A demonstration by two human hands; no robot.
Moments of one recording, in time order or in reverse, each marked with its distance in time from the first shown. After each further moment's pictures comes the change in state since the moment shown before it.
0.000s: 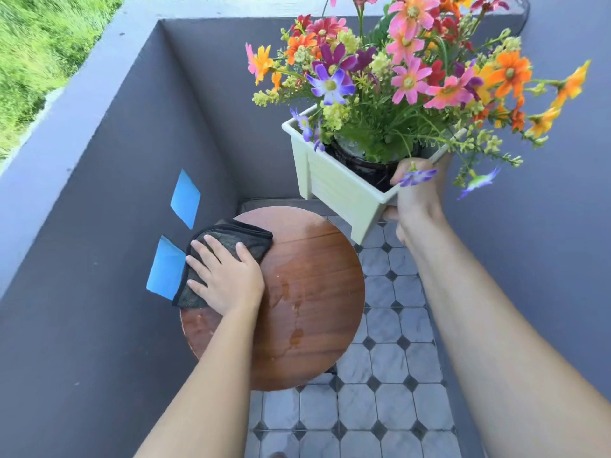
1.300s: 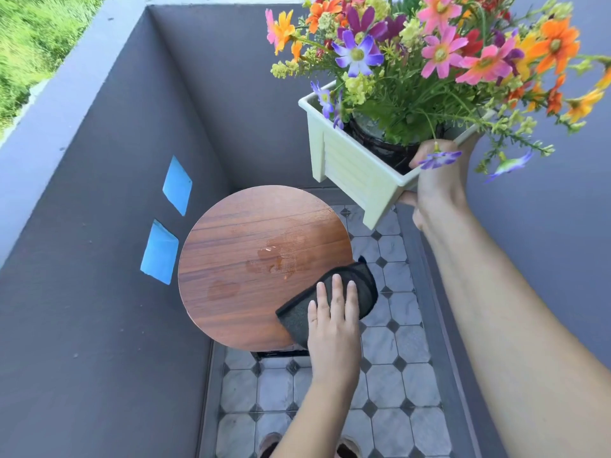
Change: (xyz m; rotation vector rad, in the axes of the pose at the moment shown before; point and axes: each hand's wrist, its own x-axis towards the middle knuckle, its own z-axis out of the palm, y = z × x) left_hand -0.195 -0.004 0.038 -0.008 -0.177 0.874; right_hand -0.012 -0.010 -0.046 0.019 -0.028 0.037
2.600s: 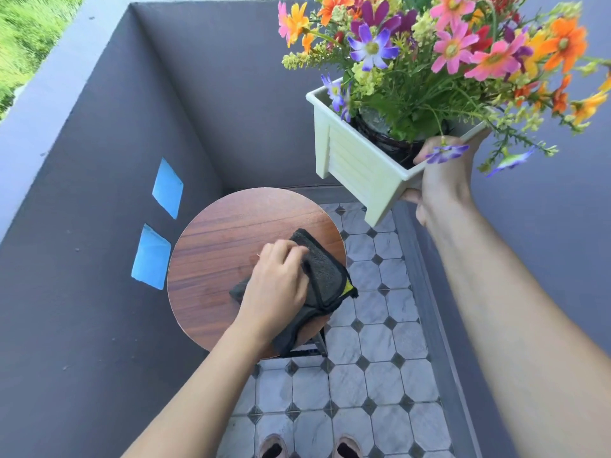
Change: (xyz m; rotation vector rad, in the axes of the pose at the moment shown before) left_hand 0.066 -0.075 -0.088 -0.001 0.081 0.145; right_hand 0.005 -0.002 -0.004 0.036 0.094 -0.005
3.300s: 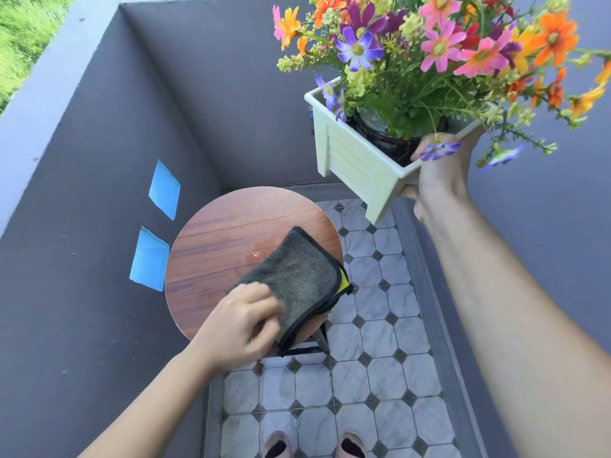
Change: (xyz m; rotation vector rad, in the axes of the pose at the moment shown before) left_hand -0.040 -0.027 -0.041 -0.160 -0.313 0.302; right_hand 0.006 0.000 -0.002 0.063 0.021 0.040
